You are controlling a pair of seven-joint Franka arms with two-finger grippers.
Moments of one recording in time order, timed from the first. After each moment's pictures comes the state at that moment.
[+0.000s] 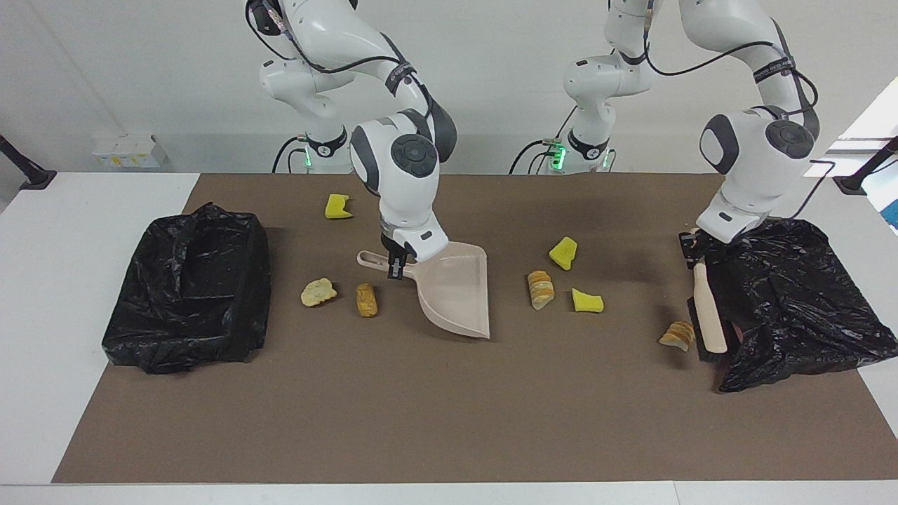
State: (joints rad) left arm 0.13 0.09 -0.03 -2.06 0.09 2.20 0.28; right arm 0.43 0.36 0.06 -1.66 -0.15 1.87 -0.93
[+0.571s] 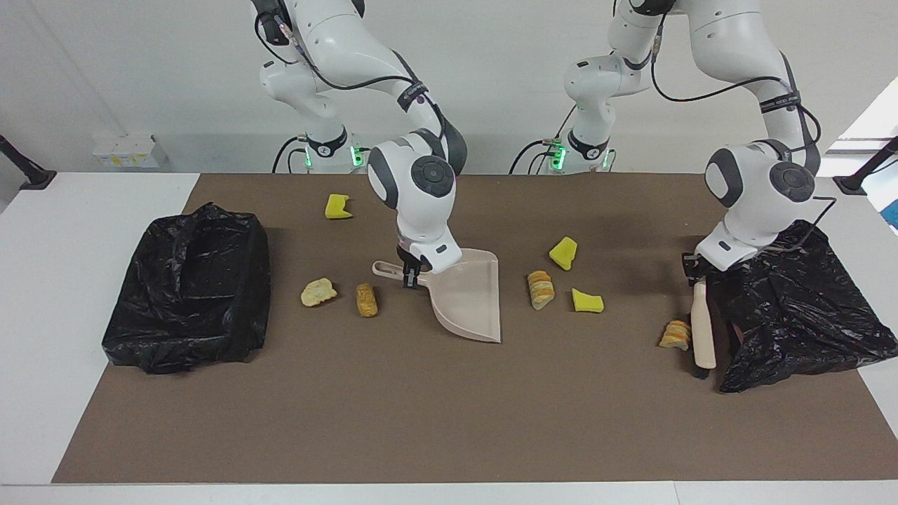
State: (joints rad) left arm 0.13 0.17 -0.05 -2.04 0.10 2.13 0.32; right arm 0.45 0.41 0.06 -1.68 -0.15 1.94 -0.91
